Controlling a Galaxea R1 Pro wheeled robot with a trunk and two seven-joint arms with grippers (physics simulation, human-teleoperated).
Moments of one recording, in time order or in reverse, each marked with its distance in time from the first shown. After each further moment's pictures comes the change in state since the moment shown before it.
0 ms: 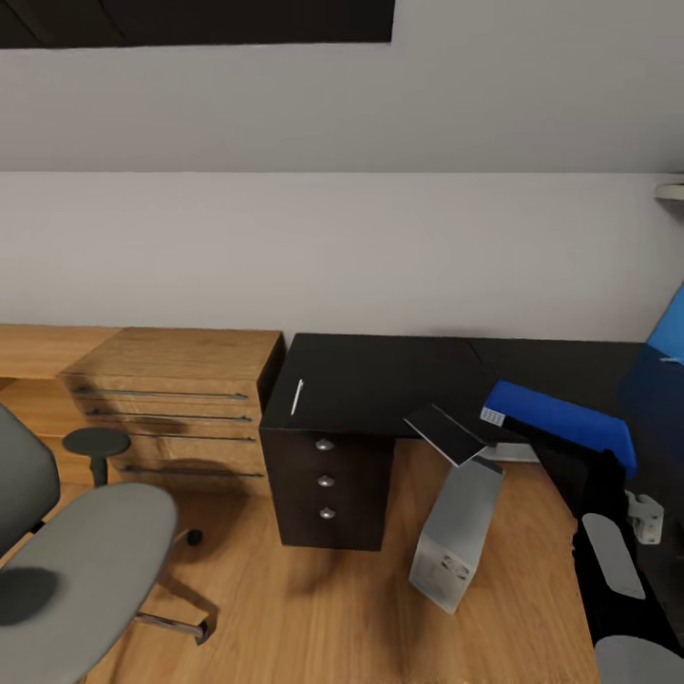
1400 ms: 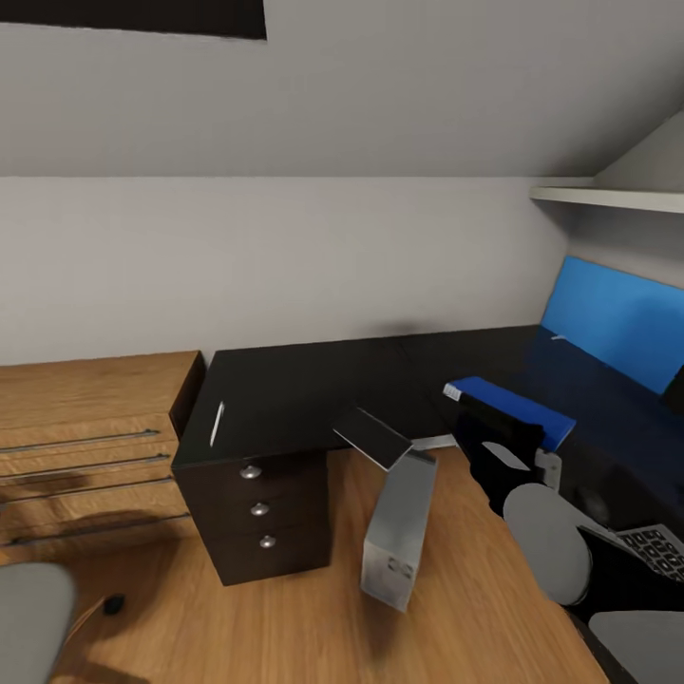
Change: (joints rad) left arm 0.000 -0.008 -0.009 0.001 -0.060 0.000 0.001; right arm -0.543 0.078 -0.004 0.866 0.001 -0.497 0.164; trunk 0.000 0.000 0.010
